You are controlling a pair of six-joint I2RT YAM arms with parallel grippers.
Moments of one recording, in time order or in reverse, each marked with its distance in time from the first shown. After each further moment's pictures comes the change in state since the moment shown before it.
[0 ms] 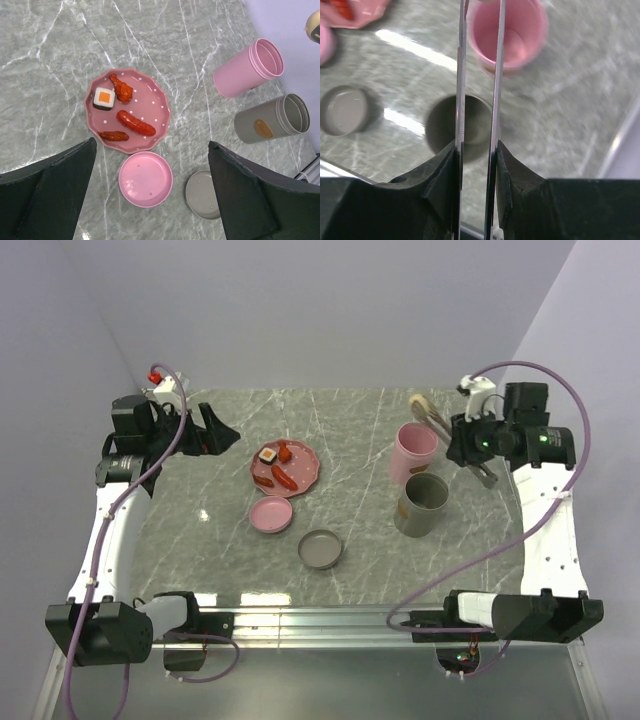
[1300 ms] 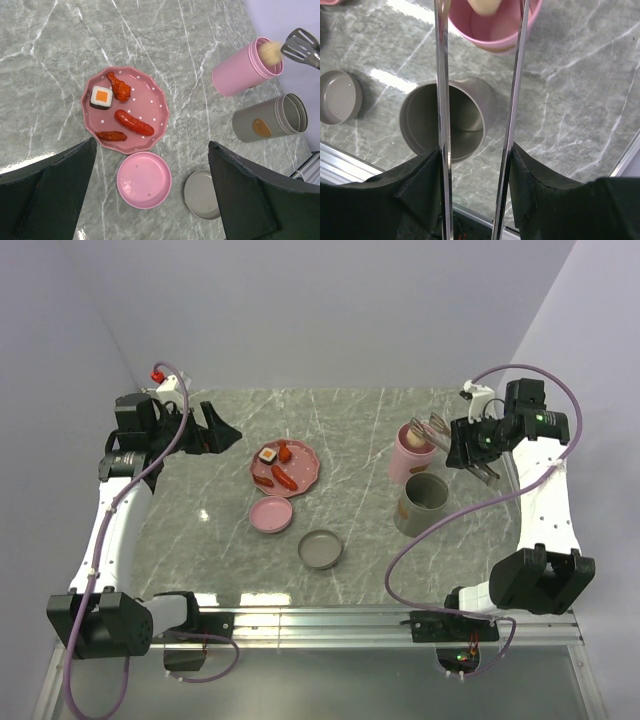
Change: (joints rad) left arm 0.000 0.037 0.001 0.014 0.016 -0.011; right arm -0.147 0.161 -0.013 -0.069 -0.067 -0.071
